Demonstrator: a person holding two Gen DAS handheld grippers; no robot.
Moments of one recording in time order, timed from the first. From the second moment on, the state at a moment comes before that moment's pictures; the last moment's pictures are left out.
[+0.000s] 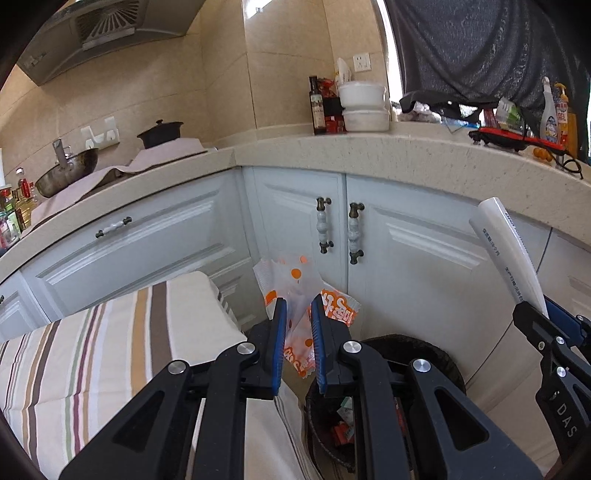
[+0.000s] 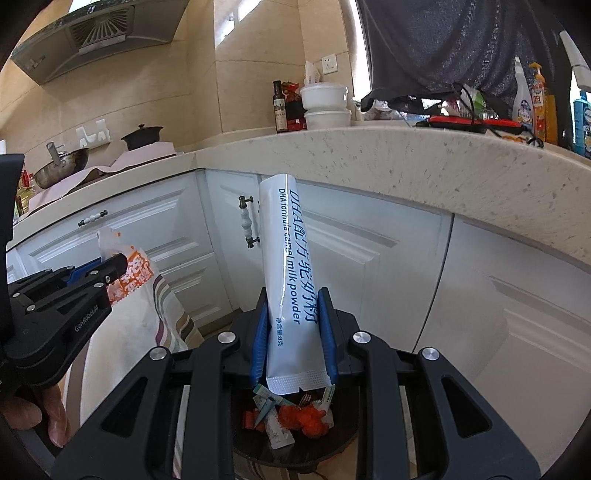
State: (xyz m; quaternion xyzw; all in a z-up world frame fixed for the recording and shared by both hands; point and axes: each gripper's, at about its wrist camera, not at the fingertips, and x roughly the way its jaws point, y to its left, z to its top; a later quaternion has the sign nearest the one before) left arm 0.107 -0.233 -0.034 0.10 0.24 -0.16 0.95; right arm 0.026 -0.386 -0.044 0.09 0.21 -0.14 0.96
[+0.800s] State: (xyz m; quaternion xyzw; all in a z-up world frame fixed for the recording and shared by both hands) left arm 0.144 -0.270 -0.059 0.12 0.28 -0.16 0.94; right arm 0.071 -0.415 -0.081 0.11 0.24 -0.15 0.95
